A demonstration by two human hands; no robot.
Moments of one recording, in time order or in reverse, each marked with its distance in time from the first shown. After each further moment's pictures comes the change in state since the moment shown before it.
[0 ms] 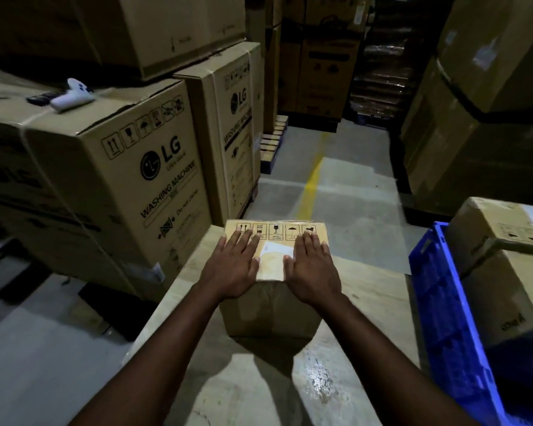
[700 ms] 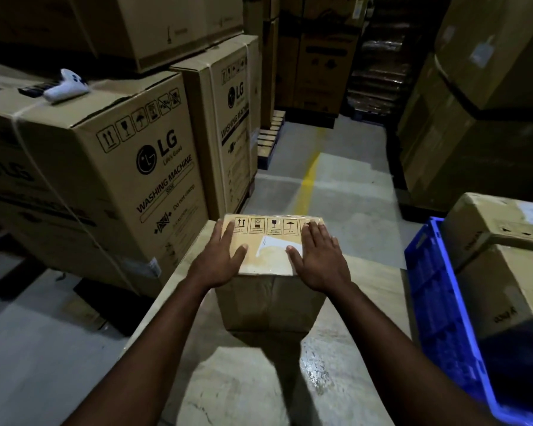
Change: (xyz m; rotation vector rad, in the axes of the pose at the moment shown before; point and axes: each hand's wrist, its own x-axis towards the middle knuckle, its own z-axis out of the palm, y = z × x) left_hand -0.004 -0.021 0.003 -0.456 0.041 -0.230; right_hand 0.010 0.033 0.000 0.020 -0.039 0.002
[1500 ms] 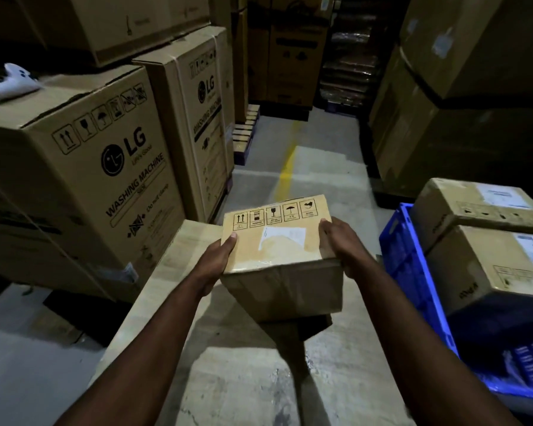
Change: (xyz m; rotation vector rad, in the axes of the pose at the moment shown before) left_hand 0.012 0.032 0.032 -0.945 -0.176 -0.265; right_hand -0.008 0.049 -0.062 0.990 -0.005 0.465
